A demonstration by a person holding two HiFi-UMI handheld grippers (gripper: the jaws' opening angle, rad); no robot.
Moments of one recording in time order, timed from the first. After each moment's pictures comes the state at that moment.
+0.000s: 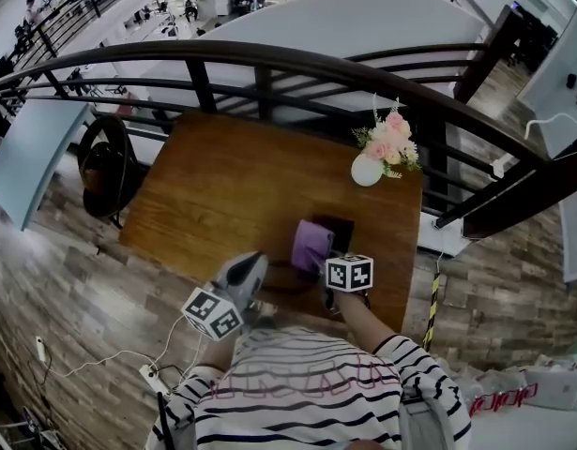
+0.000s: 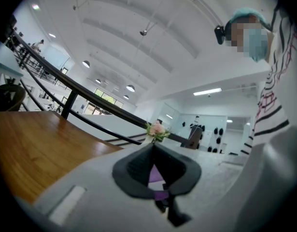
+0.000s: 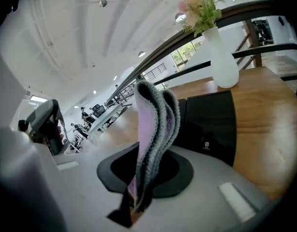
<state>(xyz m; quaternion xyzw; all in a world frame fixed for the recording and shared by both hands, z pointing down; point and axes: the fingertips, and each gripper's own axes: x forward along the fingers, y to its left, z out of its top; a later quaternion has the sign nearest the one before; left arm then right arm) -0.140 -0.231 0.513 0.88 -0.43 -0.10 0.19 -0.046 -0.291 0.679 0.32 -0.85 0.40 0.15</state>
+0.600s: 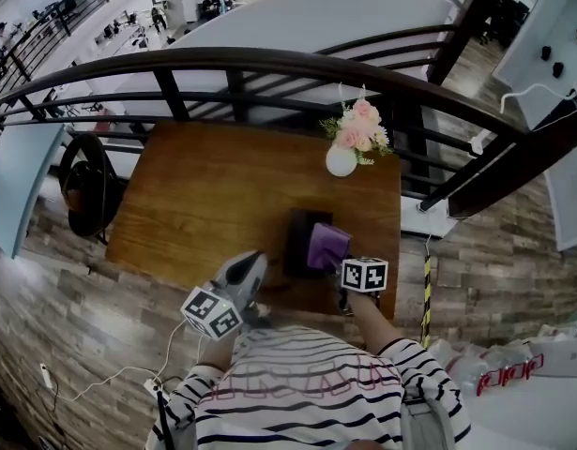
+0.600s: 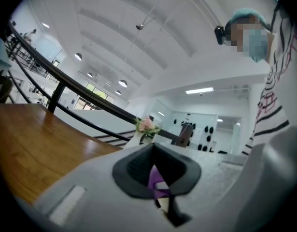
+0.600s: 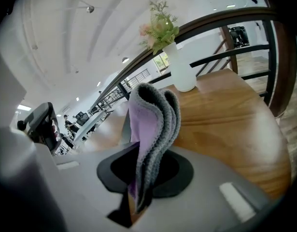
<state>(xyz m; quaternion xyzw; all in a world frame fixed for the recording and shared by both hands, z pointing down) -0.093 -0.235 0.515 0.90 -0.38 -0.09 0.20 0.060 -0.281 0.697 0.41 -0.80 0.42 0.14</state>
